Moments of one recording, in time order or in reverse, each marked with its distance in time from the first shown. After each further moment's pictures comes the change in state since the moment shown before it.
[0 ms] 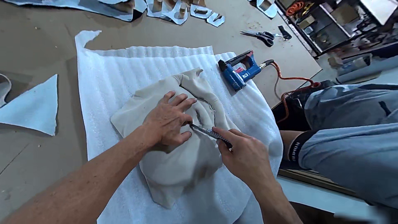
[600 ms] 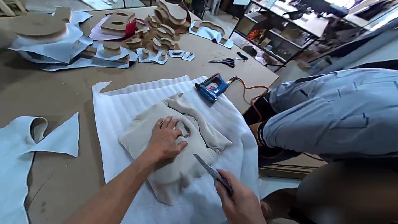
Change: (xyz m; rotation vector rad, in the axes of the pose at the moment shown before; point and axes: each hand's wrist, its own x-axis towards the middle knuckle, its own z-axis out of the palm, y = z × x) left_hand -0.011 0.045 0.002 -0.055 -0.028 -0.278; right_hand -0.134 -0.045 -0.038 0.430 -0.021 0.385
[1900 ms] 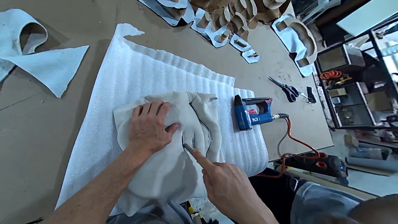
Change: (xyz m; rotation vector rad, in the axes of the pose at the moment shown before) left_hand -0.002 -0.009 0.010 0.013 0.447 -0.690; right_hand 0.198 -0.024 -0.010 -0.671 -0.676 -0.621
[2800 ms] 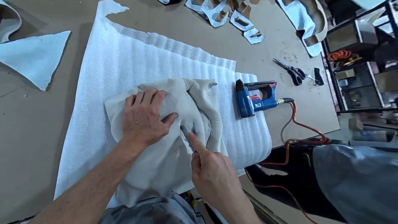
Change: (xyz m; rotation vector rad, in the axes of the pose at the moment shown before) left_hand 0.003 -0.001 -0.001 0.004 0.006 0.009; right_hand 0.009 -0.030 0.018 0.201 0.198 0.194
